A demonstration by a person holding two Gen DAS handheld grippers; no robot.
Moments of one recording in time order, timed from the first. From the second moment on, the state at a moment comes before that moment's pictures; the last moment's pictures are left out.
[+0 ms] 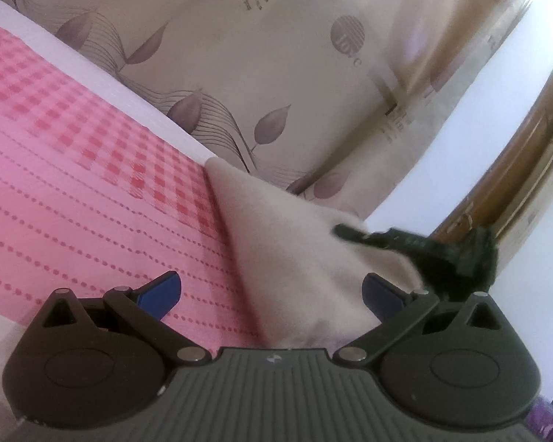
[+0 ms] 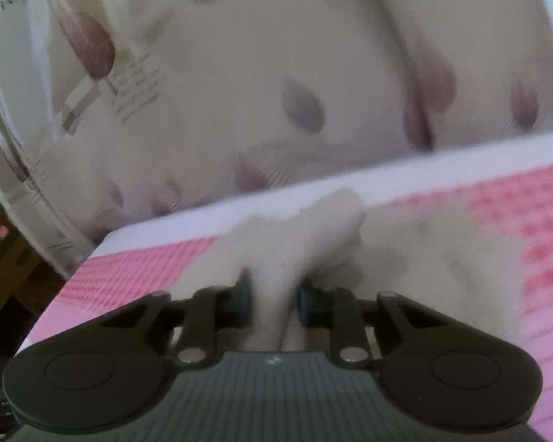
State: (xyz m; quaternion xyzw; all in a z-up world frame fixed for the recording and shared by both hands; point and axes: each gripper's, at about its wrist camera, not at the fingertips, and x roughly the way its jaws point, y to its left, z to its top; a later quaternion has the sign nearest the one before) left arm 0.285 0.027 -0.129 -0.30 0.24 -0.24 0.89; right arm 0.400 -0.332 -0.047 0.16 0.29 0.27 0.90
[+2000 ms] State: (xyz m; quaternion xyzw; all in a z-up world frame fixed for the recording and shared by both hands) left arm 0.288 0.022 -0.127 -0.26 0.25 -0.23 0.90; right arm 0.409 -0.450 -0.089 0.20 0.30 0.17 0.92
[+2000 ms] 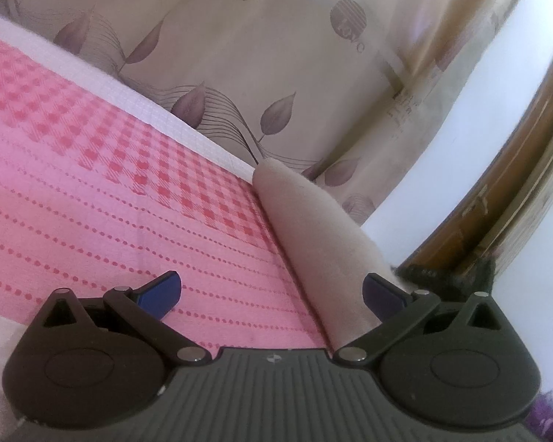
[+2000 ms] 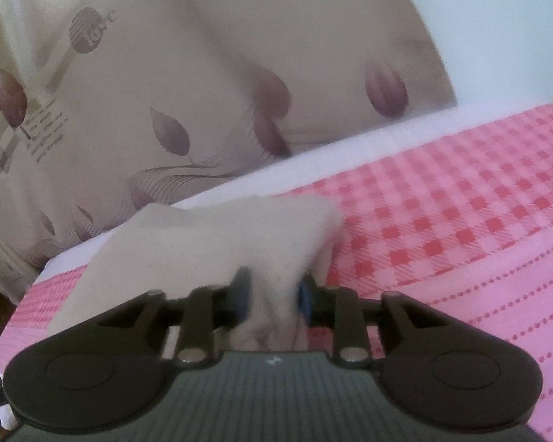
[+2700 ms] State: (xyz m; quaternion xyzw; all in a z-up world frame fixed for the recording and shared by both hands) left arm 0.293 -0.133 -0.109 0.06 0.27 -0.08 0.96; right arm 0.373 -0.433 -0.102 0.20 0.26 0.18 0.93
